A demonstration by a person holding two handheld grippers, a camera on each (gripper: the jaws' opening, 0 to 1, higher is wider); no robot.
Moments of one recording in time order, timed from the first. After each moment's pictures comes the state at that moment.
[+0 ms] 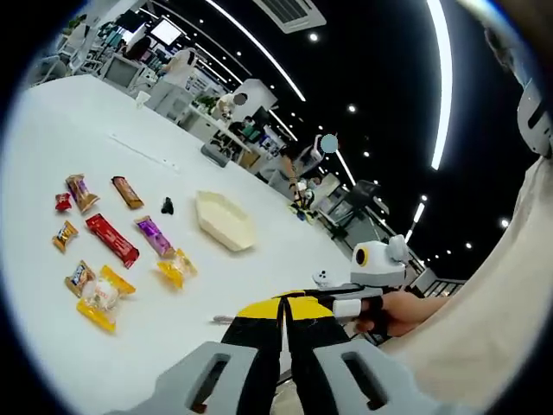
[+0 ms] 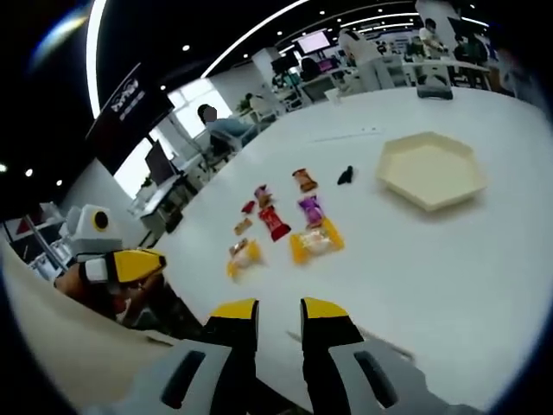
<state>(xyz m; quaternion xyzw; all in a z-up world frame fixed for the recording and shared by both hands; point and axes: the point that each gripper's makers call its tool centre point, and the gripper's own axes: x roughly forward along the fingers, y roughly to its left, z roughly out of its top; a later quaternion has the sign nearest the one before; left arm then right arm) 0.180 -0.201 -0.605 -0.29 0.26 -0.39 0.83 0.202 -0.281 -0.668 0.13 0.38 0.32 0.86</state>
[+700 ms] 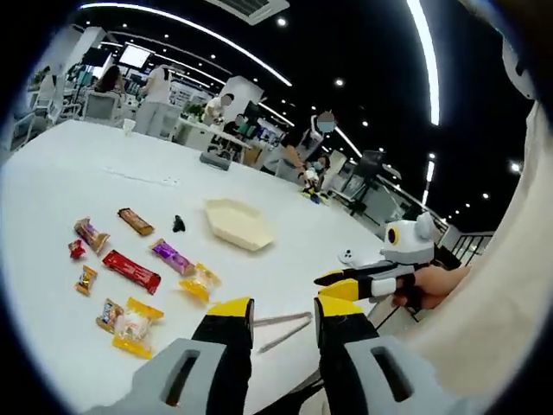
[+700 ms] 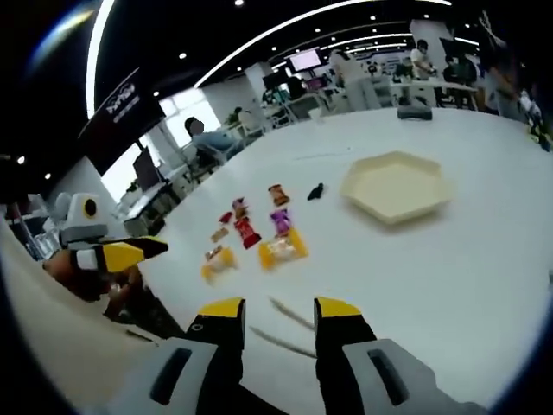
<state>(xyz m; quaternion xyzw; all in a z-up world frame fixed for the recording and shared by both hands) 0.188 -0.184 -0.614 -0.16 0.25 -0.37 0.88 0.204 -0.330 -0.658 0.07 0.32 0.29 0.90</state>
